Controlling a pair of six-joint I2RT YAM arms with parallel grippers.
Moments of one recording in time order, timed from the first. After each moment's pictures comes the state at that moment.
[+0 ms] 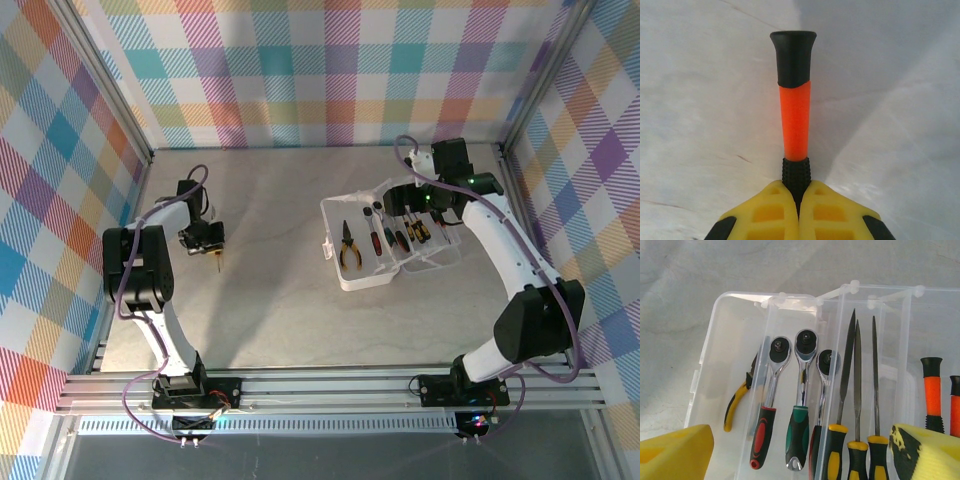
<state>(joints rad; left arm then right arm) 0.06 1.88 1.26 -0.74 0.14 -0.16 0.24 1.51 1.43 -0.81 -0.24 -0.03</state>
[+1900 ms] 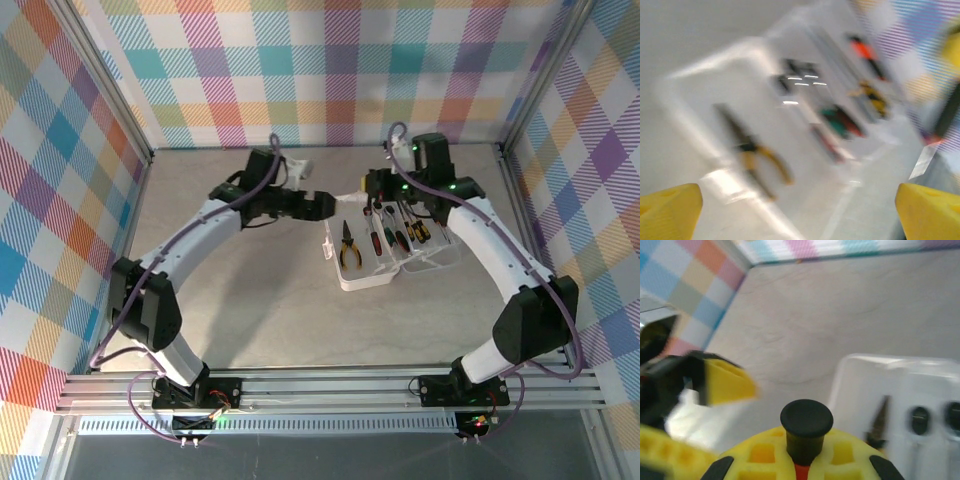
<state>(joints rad) -0.43 1.64 1.43 -0.54 0.45 -0.30 0.33 1.52 1.42 -0.53 -0.44 0.27</state>
